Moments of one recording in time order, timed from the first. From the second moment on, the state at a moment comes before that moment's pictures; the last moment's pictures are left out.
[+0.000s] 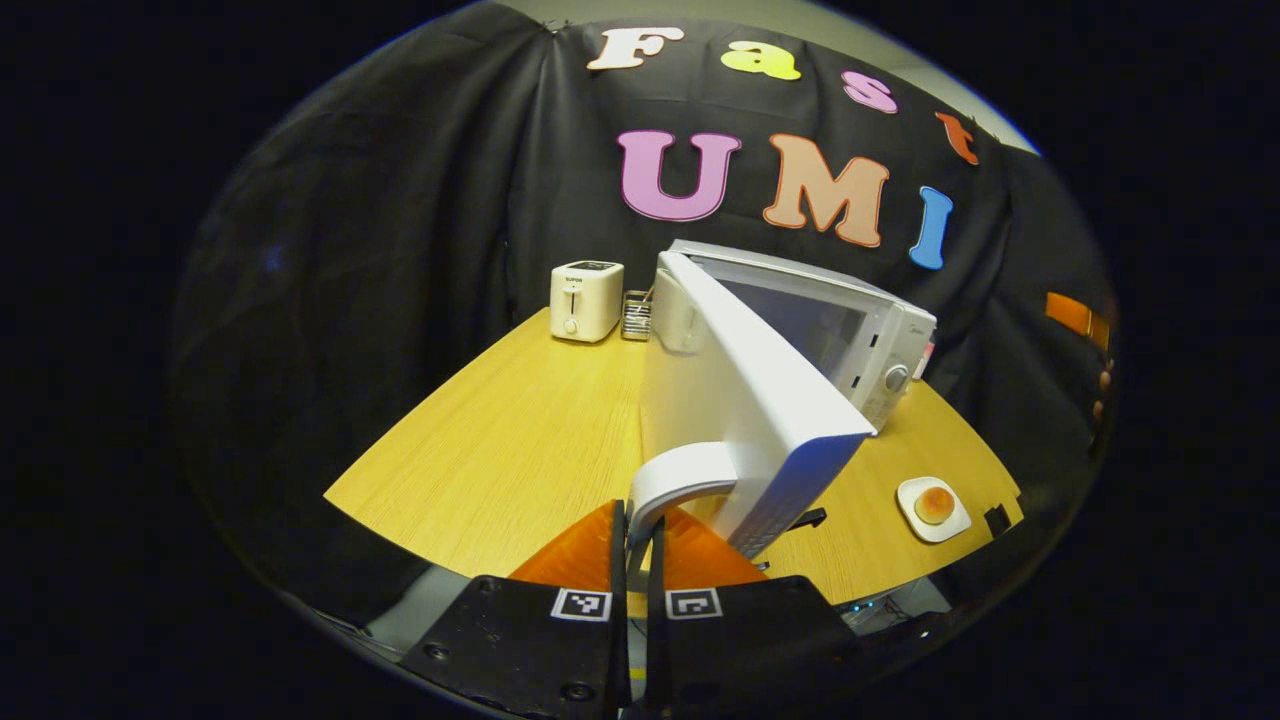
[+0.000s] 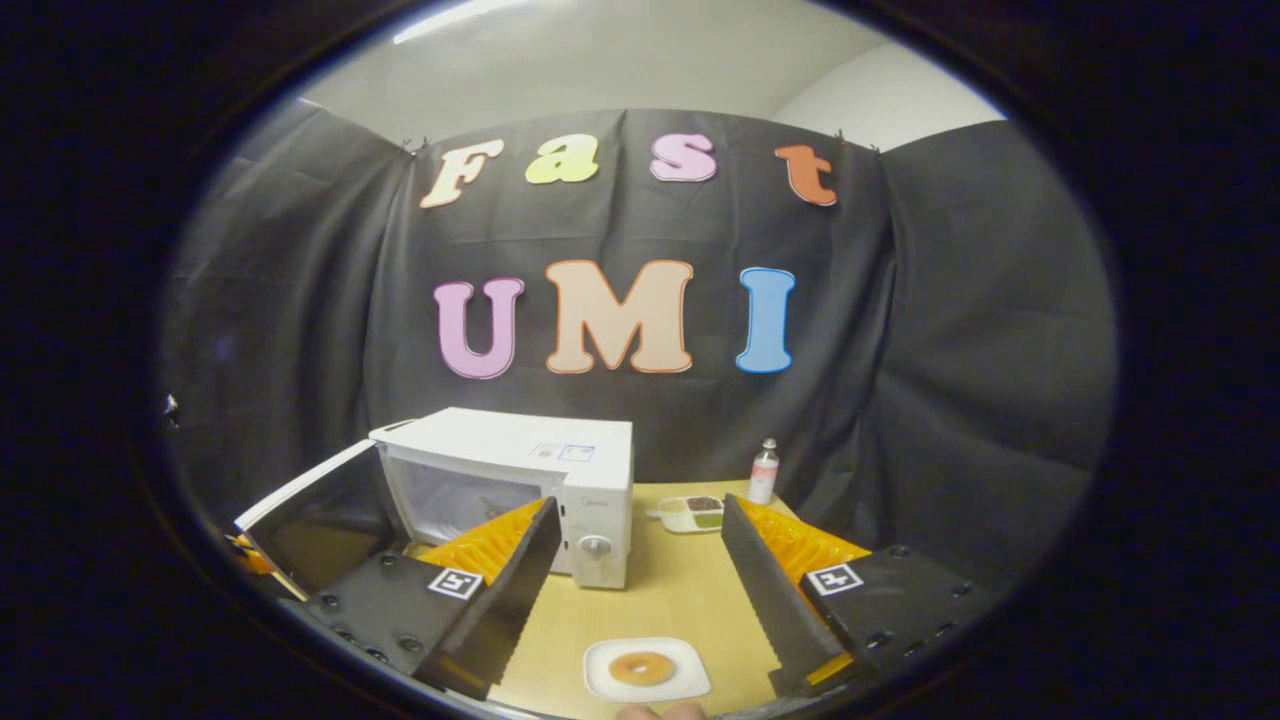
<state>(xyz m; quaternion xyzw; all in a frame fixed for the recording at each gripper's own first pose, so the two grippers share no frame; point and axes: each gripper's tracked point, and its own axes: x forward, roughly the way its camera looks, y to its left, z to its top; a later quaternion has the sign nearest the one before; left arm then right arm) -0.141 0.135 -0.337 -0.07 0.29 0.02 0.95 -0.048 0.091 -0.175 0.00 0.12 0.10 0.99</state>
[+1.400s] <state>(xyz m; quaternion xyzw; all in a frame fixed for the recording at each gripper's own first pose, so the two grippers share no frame) -0.070 0.186 -0.064 0.03 0.05 0.13 0.99 -0.050 0.090 -0.402 -0.05 0.32 0.12 0.94</state>
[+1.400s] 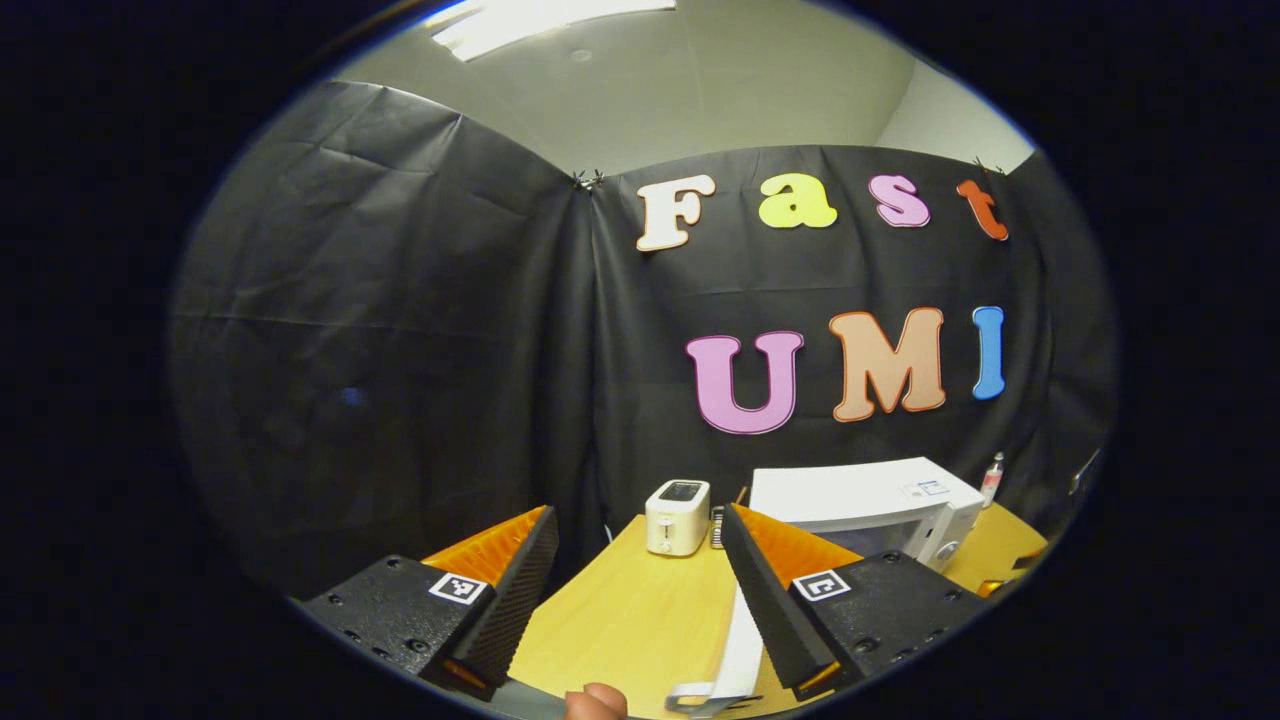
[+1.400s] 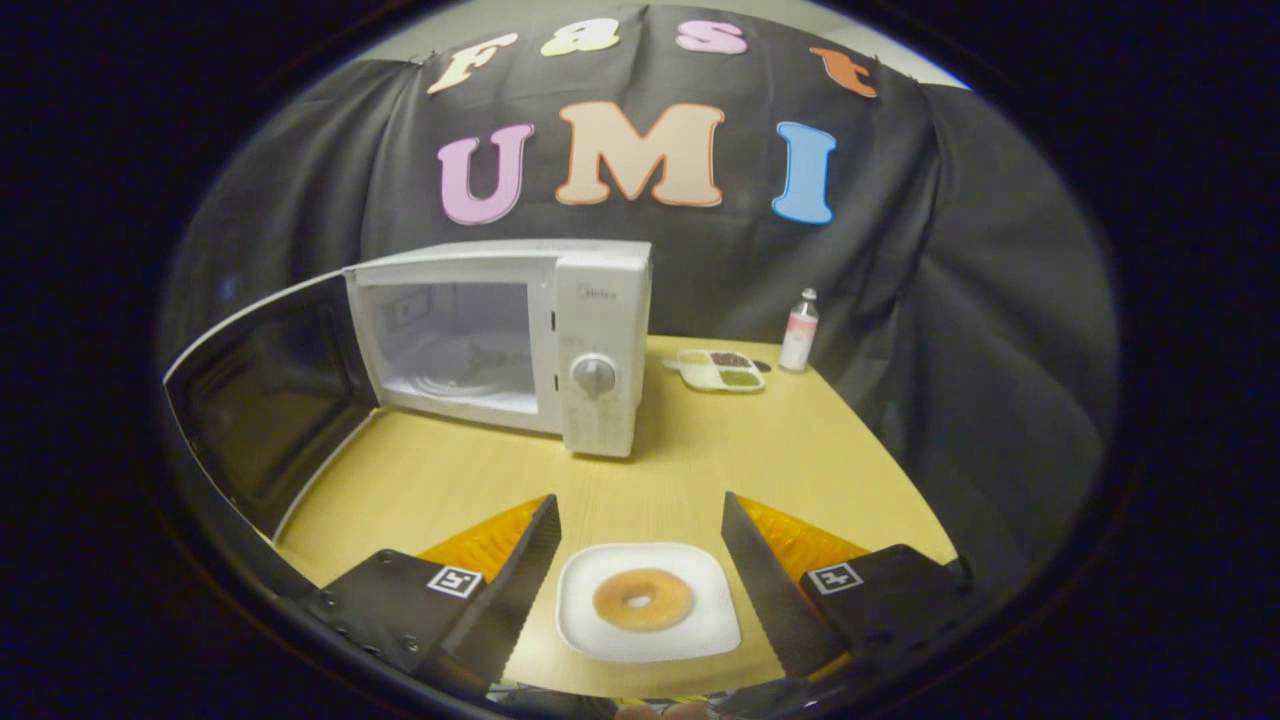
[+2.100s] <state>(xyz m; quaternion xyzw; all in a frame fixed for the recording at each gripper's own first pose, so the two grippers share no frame) -0.038 0.157 -0.051 0.03 0.05 0.10 0.99 -0.079 0.084 -0.501 -0.07 0.41 0.11 0.90</state>
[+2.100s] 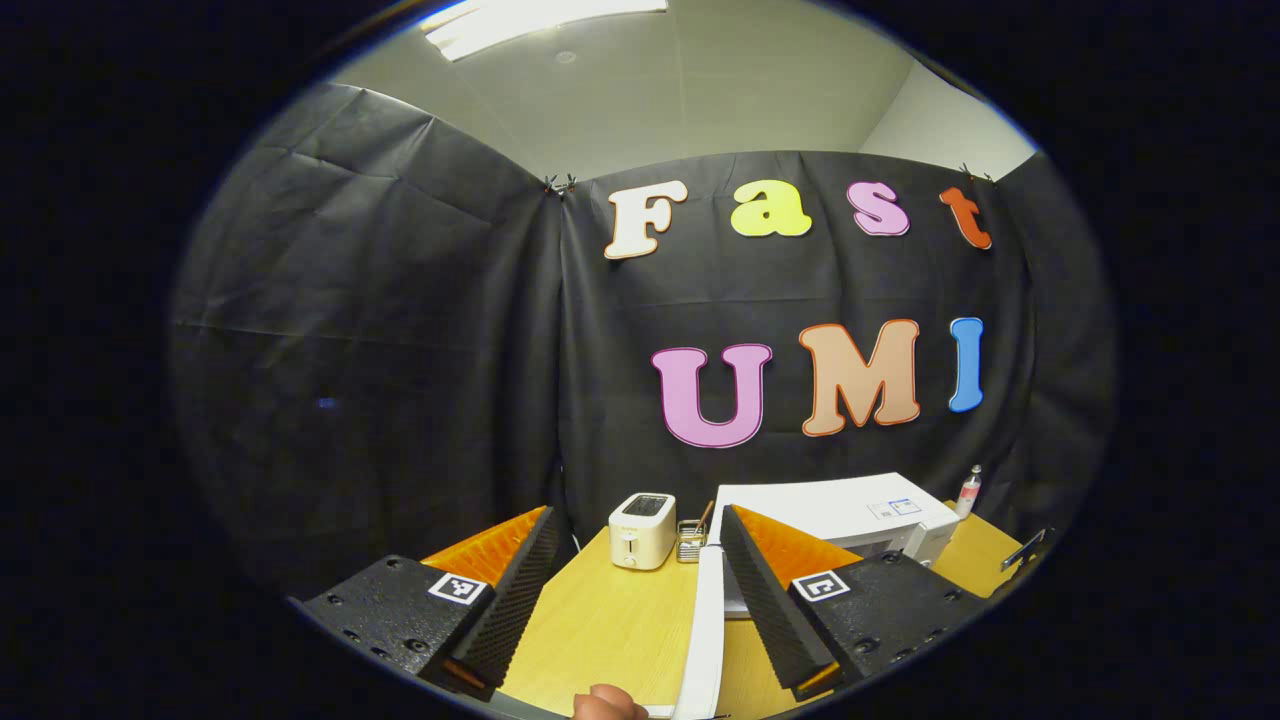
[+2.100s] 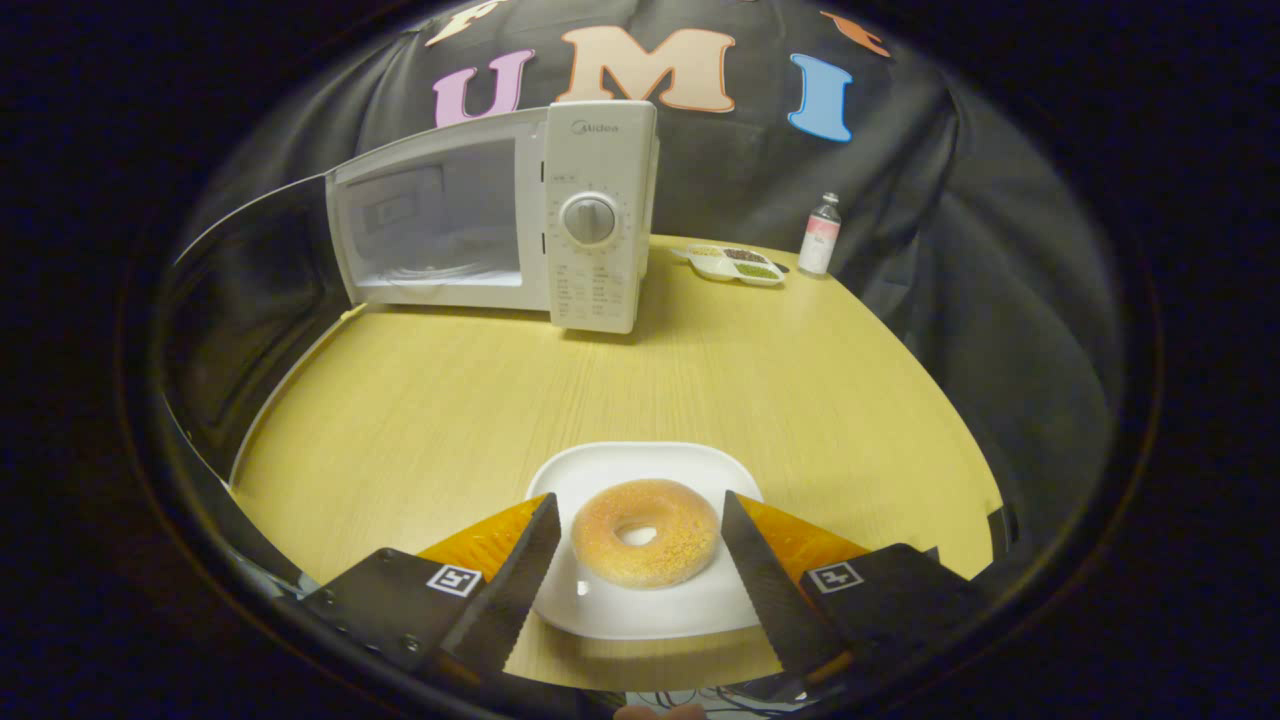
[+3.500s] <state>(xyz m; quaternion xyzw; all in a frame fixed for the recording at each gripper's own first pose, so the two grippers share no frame) -0.041 0.172 -0.069 0.05 0.07 0.10 0.99 -0.029 0.208 -0.434 0.17 0.41 0.16 0.88</state>
